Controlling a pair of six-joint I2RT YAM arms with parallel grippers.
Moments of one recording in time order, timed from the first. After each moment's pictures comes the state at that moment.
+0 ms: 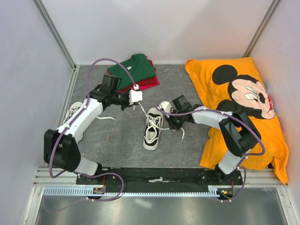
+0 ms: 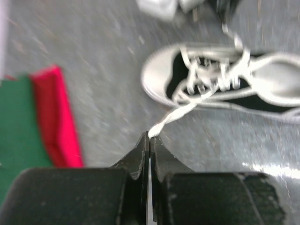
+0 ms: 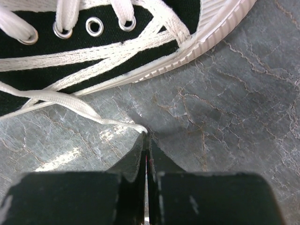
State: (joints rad) left arm -0.32 1.47 1.15 -0.56 0.73 1.08; right arm 0.57 1.71 0.95 -0.31 -0.34 -0.34
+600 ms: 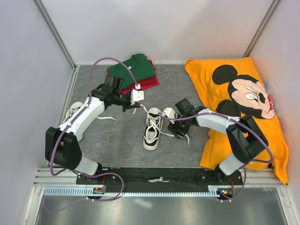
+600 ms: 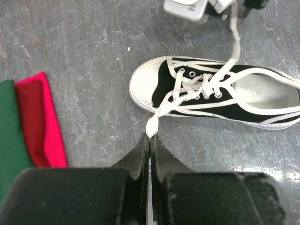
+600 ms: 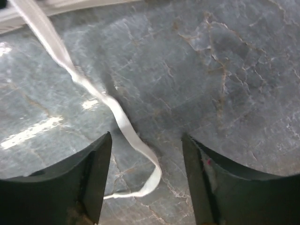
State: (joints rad) left arm -0.34 1.47 1.19 -0.61 0.77 1.03; right arm 0.58 1.60 0.89 -0.48 -0.26 -0.48
